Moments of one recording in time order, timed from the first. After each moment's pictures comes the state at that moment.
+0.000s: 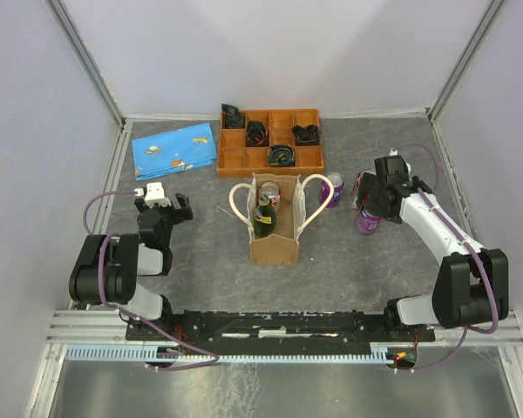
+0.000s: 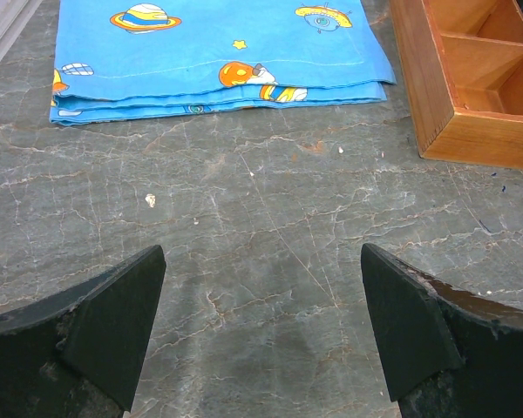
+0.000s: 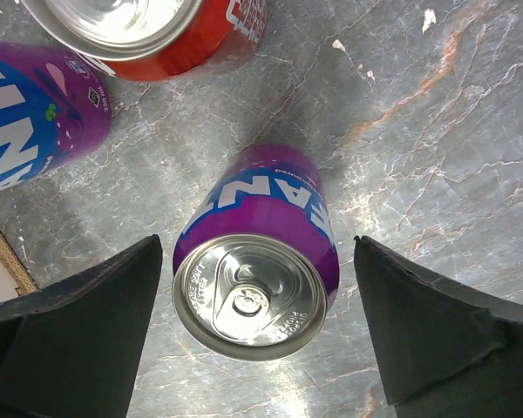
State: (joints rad) left arm 0.02 1.51 0.20 1.15 -0.04 -0.08; right arm 0.14 1.37 0.95 -0.62 0.18 0.48
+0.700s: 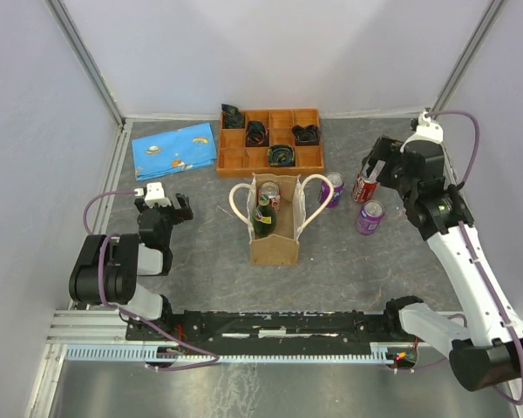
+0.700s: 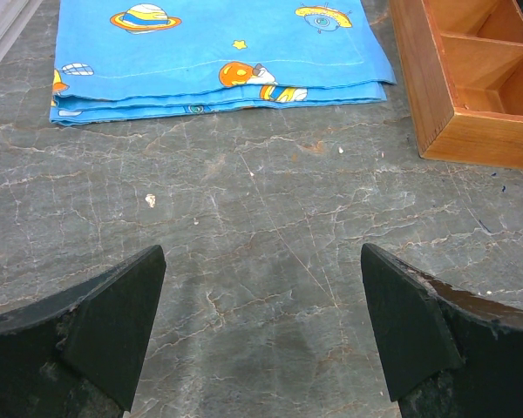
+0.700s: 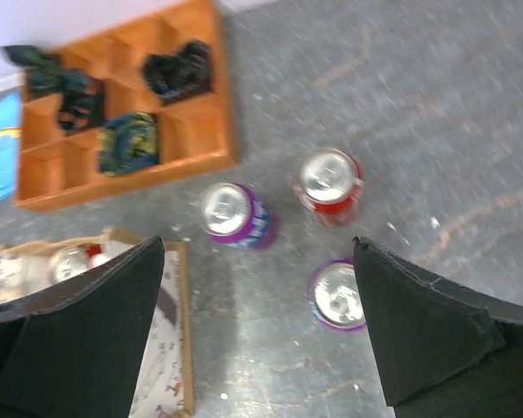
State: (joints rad) left arm 0.02 1.51 0.20 1.15 -0.04 -0.08; right arm 0.21 1.03 1.12 -0.55 0.24 0.42
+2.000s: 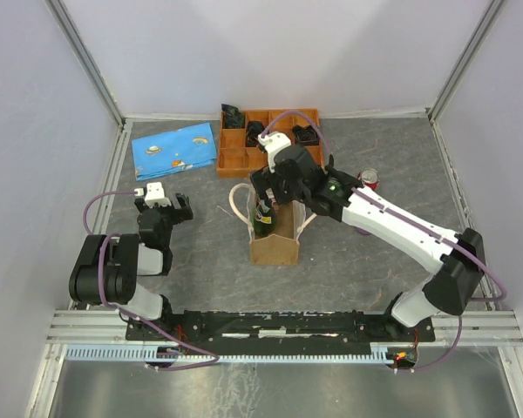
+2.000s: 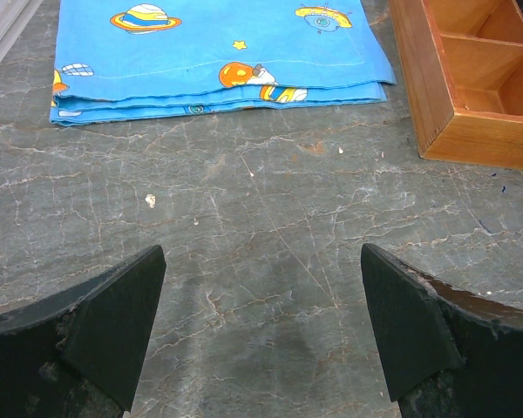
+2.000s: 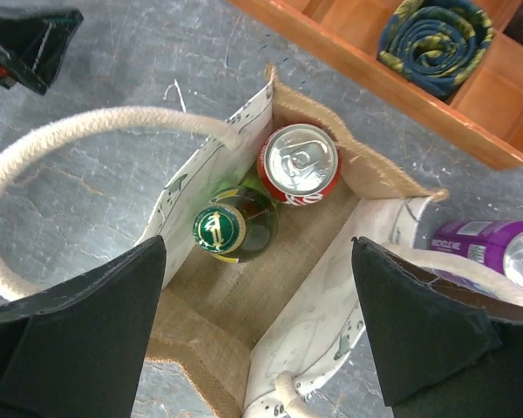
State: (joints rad) left arm 0.02 1.51 0.20 1.15 -0.04 -0.08; right arm 0.86 1.52 1.44 -0.53 0.21 0.19
